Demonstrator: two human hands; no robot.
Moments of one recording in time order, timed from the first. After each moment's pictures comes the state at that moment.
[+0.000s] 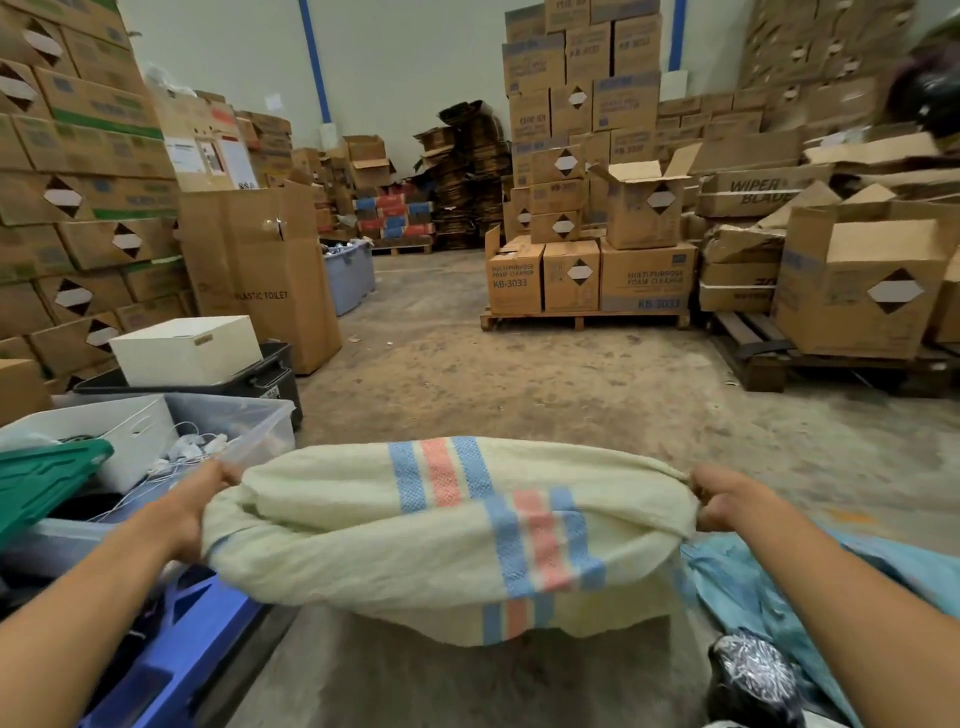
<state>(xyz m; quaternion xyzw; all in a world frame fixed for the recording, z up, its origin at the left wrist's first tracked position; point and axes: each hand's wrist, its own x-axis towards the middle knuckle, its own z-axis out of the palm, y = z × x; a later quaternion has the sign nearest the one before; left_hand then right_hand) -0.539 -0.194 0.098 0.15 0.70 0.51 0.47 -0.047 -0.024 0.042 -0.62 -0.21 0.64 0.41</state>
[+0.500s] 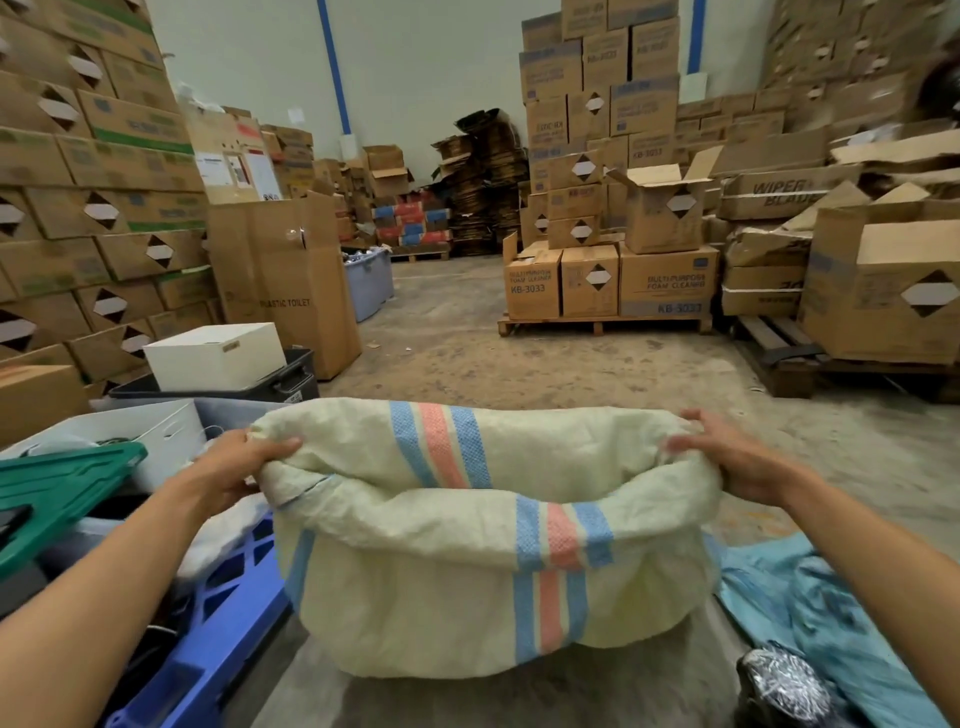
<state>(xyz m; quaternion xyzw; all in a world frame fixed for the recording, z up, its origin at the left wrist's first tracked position) -0.549 -0.180 0.127 0.34 0.74 0.48 0.32 -0.041 -0.012 0.076 -0.47 -0.58 0.57 0.34</state>
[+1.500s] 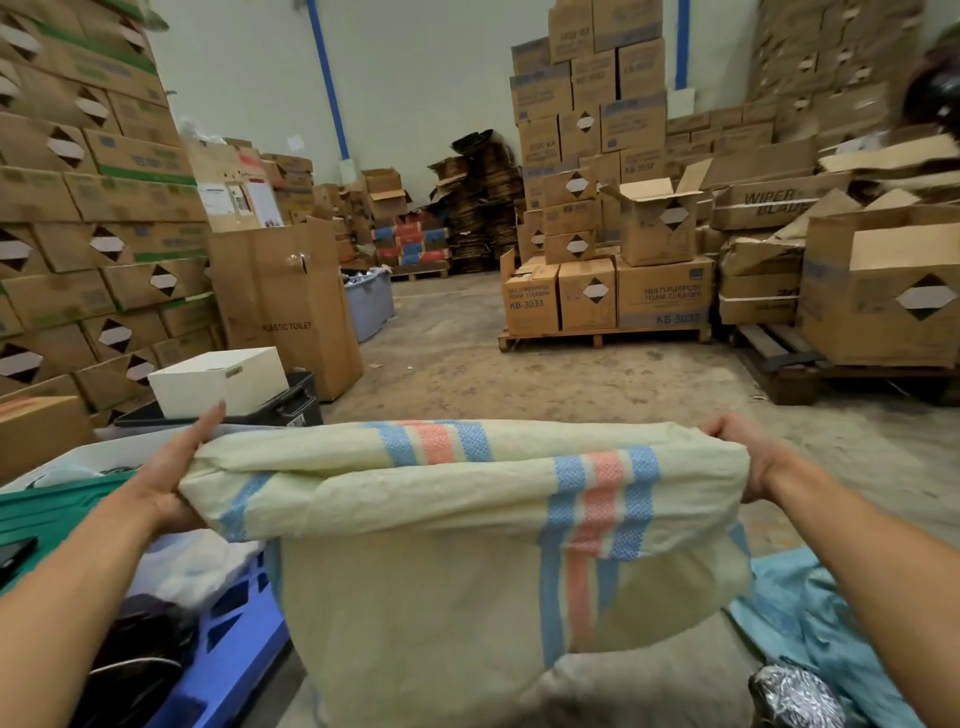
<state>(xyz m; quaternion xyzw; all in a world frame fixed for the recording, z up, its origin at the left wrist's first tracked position) -0.566 -0.211 0.165 0.19 0.58 0.62 0.50 -0.042 -0.015 0.100 -0.47 -0.37 0.72 0.35</state>
